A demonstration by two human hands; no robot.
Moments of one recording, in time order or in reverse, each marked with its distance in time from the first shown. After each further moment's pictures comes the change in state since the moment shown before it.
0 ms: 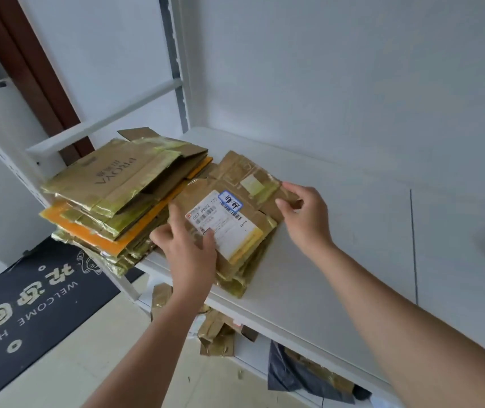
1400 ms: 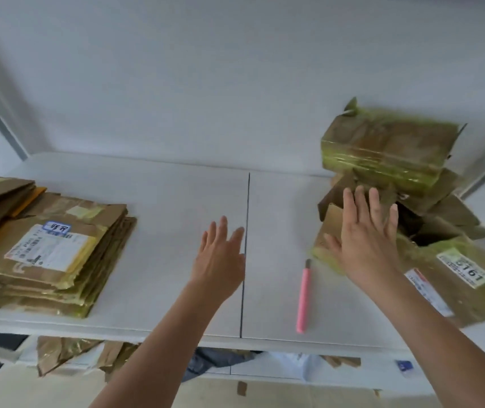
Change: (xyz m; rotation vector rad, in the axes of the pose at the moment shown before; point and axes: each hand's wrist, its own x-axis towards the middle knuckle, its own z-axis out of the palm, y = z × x) left_hand -0.178 0.136 0.168 0.668 -0.751 0.740; right_hand -0.125 0.085 -0.354 -1.151 0.087 0.255
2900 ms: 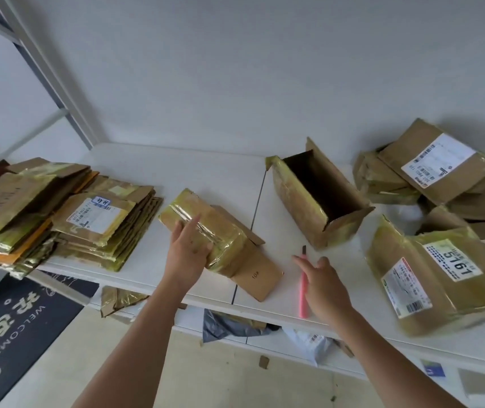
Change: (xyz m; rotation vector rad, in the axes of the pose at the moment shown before) left_hand -0.057 0.002 0.003 -0.517 0.266 -0.432; right_hand -0.068 0.011 0.081 0.423 -0.490 -0.158
